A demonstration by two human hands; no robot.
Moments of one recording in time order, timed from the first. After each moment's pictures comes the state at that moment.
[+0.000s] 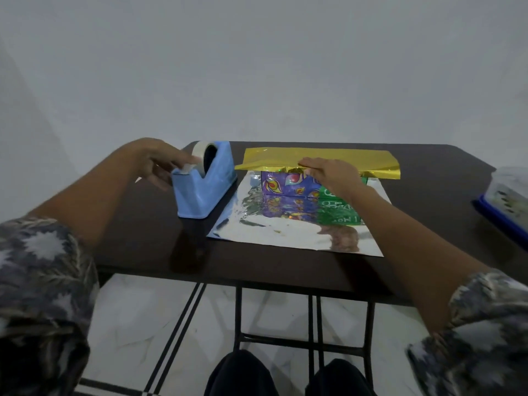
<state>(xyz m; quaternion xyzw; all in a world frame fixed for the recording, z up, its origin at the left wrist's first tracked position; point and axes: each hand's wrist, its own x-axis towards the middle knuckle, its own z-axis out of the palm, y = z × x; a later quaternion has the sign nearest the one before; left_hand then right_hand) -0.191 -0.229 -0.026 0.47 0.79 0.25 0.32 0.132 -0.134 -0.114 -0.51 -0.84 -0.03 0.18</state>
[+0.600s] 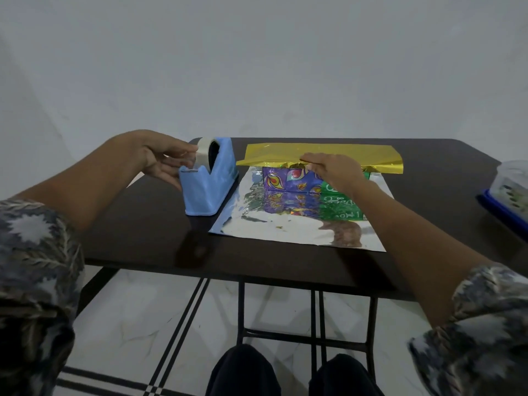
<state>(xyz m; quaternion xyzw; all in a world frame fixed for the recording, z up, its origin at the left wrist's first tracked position) -0.190 -0.229 -0.019 0.36 0.72 0.35 0.47 0.132 -0.134 -0.114 -0.50 -0.84 -0.05 0.18</state>
